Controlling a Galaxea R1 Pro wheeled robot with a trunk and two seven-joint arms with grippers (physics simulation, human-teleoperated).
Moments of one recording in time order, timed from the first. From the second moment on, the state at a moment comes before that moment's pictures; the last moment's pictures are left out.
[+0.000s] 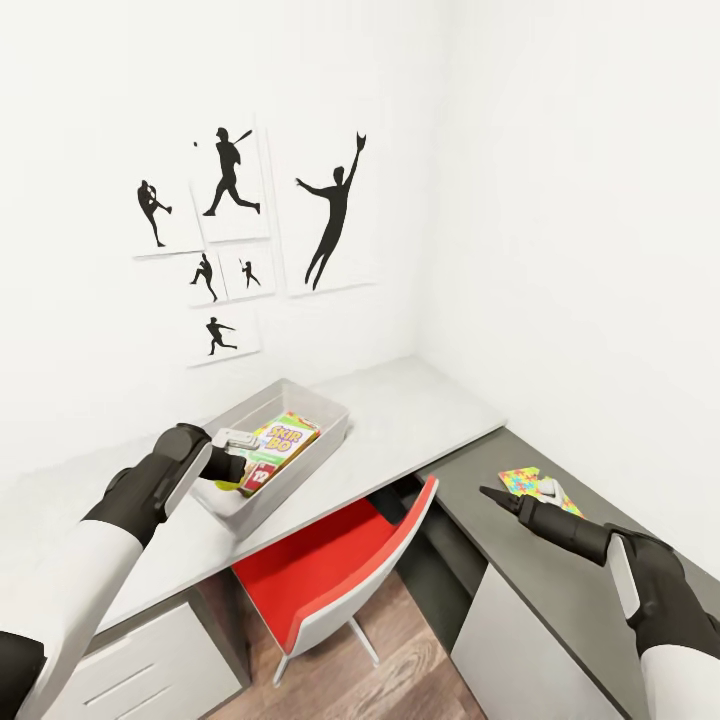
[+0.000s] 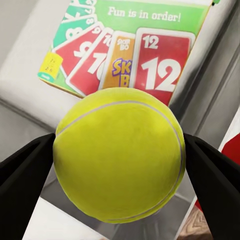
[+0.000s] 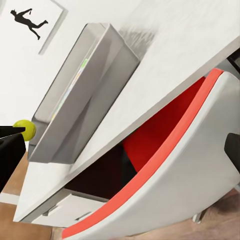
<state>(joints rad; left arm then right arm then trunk) -0.91 0.21 -0.31 -0.90 0.20 1.04 -0.06 -0.57 -0.16 -0.49 -0.95 -0.06 0.74 1.09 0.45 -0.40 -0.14</state>
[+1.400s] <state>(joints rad) -0.90 0.50 0.17 -0.98 0.21 1.03 -1.01 -0.57 -0.16 -0.51 -0.95 -0.06 0.74 1.09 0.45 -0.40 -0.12</state>
